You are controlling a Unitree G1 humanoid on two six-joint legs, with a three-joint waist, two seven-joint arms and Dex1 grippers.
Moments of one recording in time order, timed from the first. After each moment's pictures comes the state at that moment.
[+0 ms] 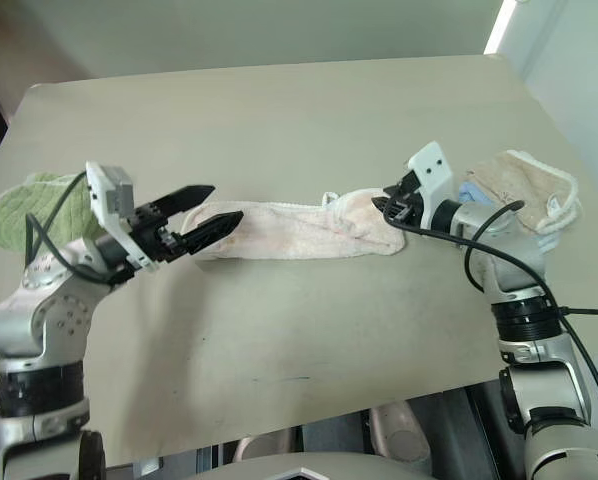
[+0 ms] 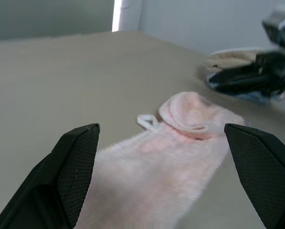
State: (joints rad) left arm -0.20 0.60 0.34 -0.25 -0.75 0.67 -0.76; right arm -0.61 -0.49 0.14 0.09 0.32 0.58 0.66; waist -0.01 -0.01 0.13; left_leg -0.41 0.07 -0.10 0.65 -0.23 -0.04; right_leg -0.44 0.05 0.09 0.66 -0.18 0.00
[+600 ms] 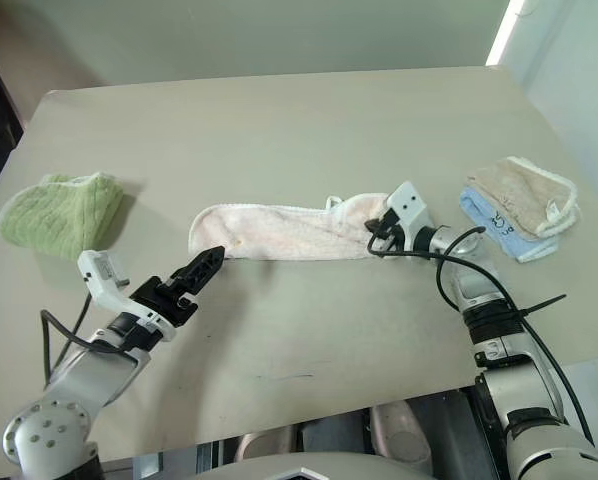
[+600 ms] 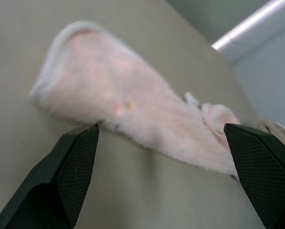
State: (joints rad) left arm 0.14 0.24 0.50 -0.57 -1.36 0.82 0.23; right arm -0.62 -0.40 0.14 0.31 0.21 0.30 0.77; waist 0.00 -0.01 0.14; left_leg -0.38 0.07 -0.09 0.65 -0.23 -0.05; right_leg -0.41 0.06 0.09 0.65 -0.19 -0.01
